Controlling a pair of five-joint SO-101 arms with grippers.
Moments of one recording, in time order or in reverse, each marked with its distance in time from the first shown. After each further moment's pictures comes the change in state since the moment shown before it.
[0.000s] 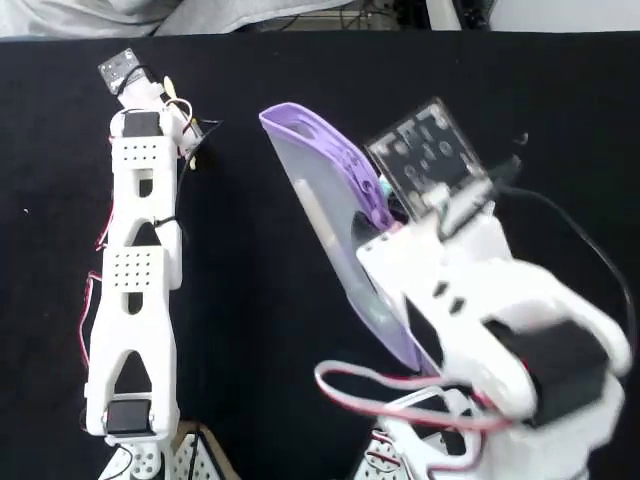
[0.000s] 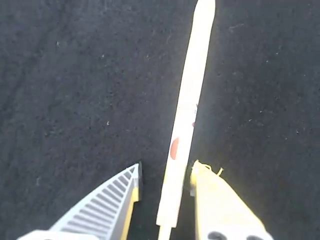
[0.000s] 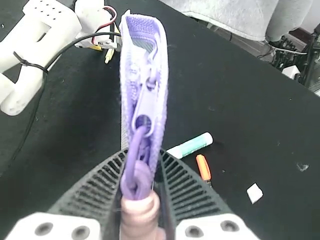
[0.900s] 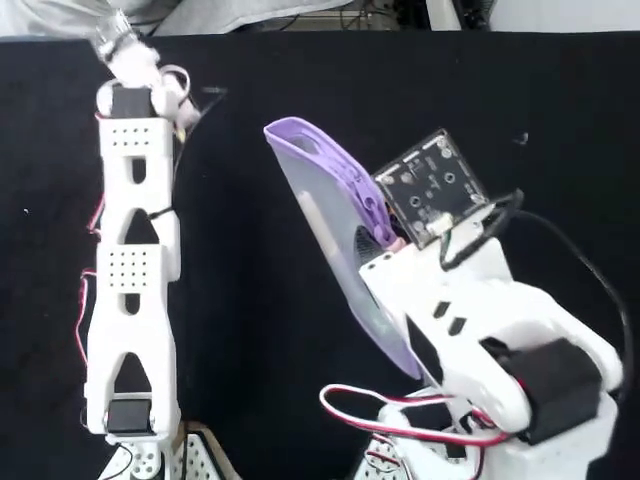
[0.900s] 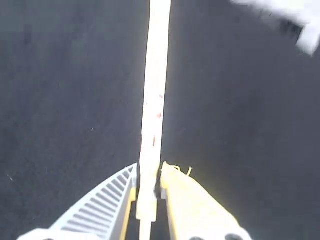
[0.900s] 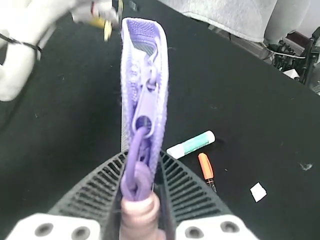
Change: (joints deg) left arm 1.0 -14.2 -3.5 8.9 0.3; right arm 0.0 -5.7 9.7 -3.3 0.0
